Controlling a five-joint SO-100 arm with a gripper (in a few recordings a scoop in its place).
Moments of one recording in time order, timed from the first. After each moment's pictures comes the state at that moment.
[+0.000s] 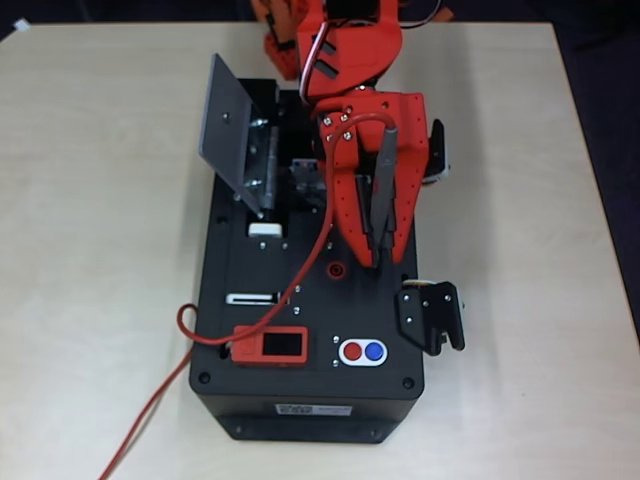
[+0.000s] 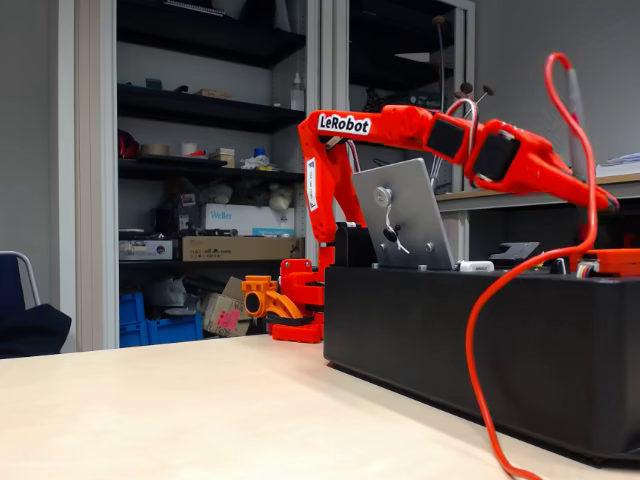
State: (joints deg) arm -9.4 110.7 121.5 17.2 82.9
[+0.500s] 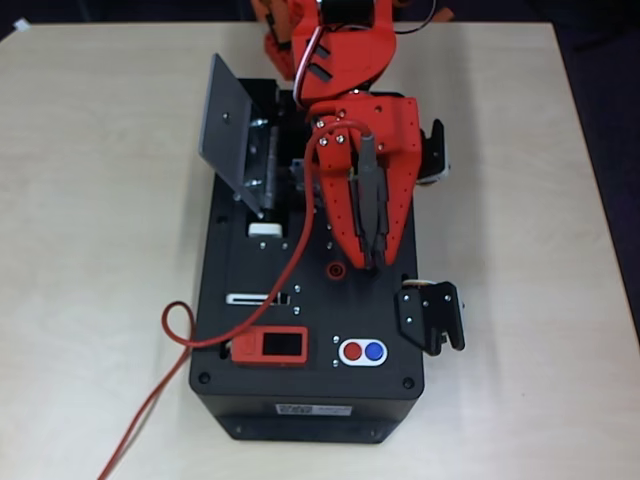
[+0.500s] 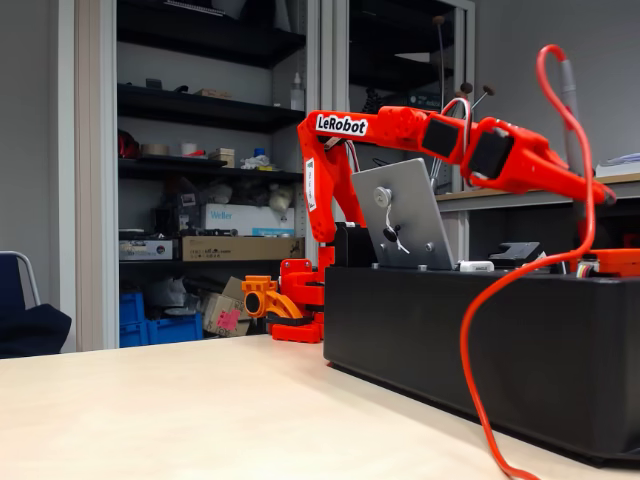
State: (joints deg) arm -8.5 110.6 123.2 14.9 82.9
